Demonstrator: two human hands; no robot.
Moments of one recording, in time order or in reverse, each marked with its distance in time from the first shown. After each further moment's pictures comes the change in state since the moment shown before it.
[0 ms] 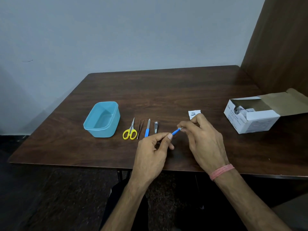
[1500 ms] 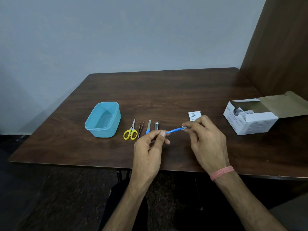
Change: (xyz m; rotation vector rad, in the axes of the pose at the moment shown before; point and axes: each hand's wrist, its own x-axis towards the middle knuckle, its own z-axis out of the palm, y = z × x) left_hand -0.001 -0.005 0.000 -0.192 0.133 -0.043; right_hand -0.002 0.005 0.001 -0.016 0.111 0.035
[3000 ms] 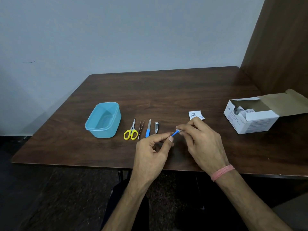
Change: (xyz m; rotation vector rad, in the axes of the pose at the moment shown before) left_hand -0.001 -0.004 0.000 0.125 -0.078 0.092; right_hand -0.002 -0.002 0.002 0.022 -0.080 -0.108
